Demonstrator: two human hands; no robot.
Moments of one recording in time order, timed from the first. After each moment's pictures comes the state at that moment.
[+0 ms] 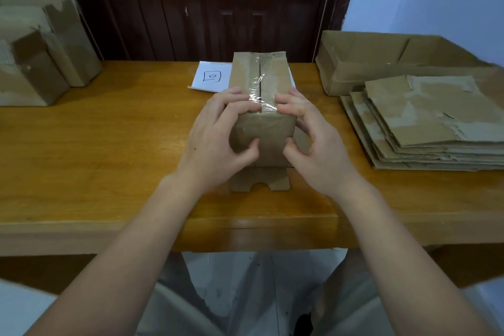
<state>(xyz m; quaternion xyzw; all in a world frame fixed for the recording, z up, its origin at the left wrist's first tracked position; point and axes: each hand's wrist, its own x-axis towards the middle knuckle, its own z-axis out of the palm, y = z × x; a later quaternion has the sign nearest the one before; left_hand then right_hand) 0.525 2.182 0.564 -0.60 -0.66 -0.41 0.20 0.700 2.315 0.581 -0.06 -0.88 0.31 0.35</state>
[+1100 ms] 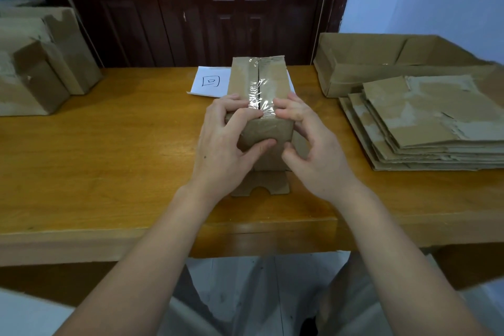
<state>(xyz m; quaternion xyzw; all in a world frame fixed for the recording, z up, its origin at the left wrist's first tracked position) 0.538 2.195 0.557 -0.56 -0.66 -0.46 0.20 0.698 2.313 0.578 -0.06 -0.87 0.33 0.36</state>
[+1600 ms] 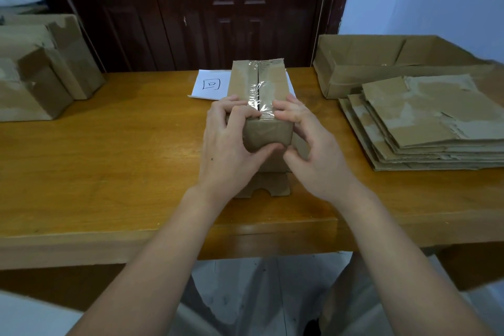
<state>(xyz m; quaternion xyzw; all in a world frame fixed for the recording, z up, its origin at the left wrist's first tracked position) 0.548 2.199 0.560 -0.52 -0.68 -0.47 0.19 0.699 2.313 0.578 -0.05 -0.87 0.34 0.36</state>
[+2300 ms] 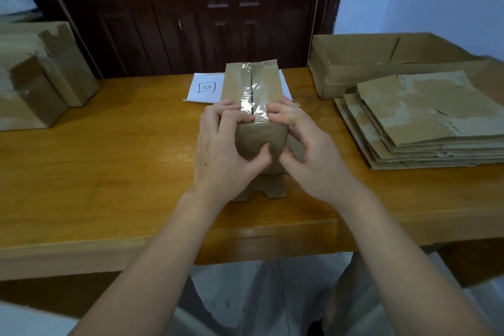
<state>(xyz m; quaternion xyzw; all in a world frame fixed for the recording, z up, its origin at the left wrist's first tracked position) 0.551 2.199 0.562 -0.53 -0.67 -0.47 0.22 0.701 2.316 0.579 -0.05 -0.87 0.35 0.35</state>
